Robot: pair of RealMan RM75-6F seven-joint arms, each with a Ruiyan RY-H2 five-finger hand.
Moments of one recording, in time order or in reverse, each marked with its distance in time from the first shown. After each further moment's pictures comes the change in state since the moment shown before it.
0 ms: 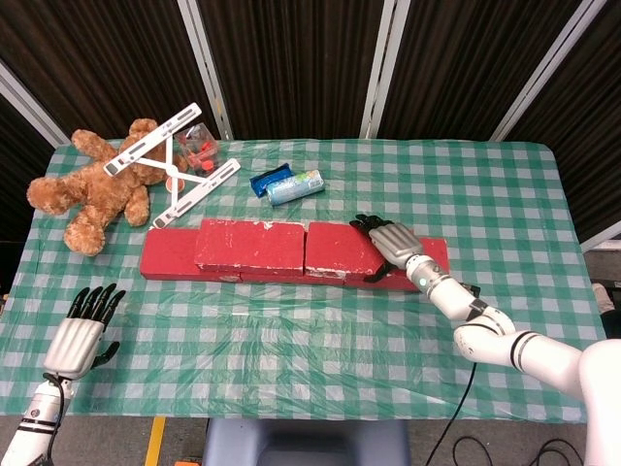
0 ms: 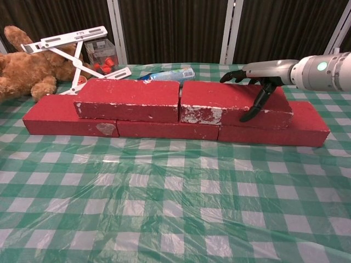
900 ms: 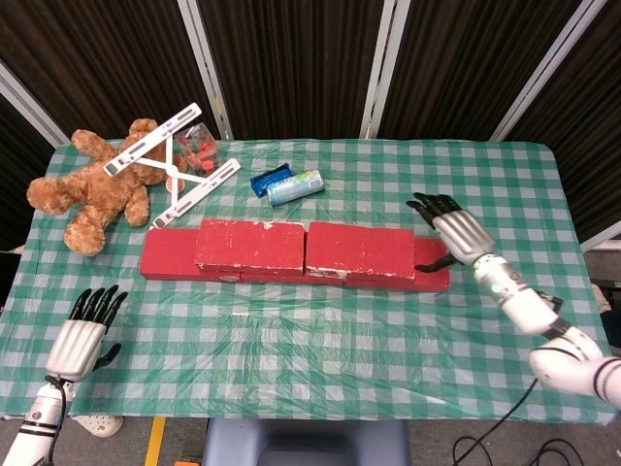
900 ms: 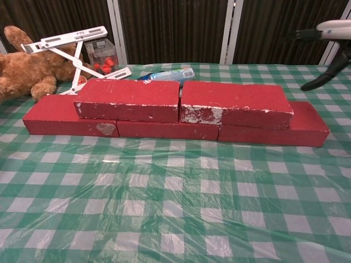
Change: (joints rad) left arm 0.006 0.002 0.008 -0.019 0.013 0.016 0.023; right arm -0.215 0.277 -0.062 -0.133 -0.221 0.305 0.162
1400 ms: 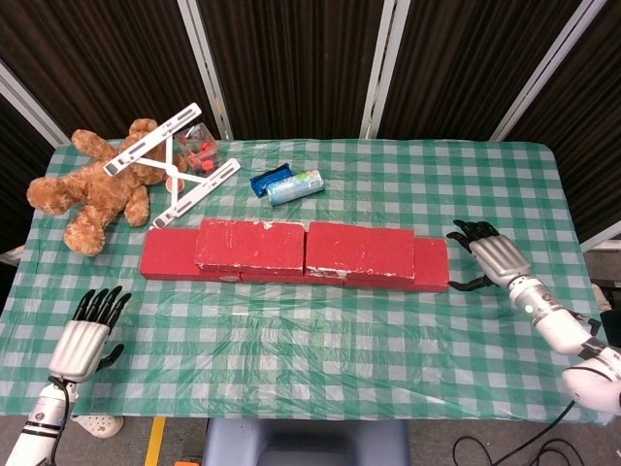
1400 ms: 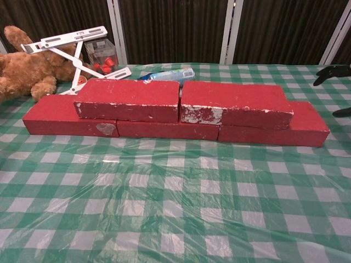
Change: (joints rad) left arm 0.000 -0.004 0.002 -0.004 0.004 0.000 0.013; right arm -0.065 -0.042 -0.099 0.140 -0.052 -0.039 0.034
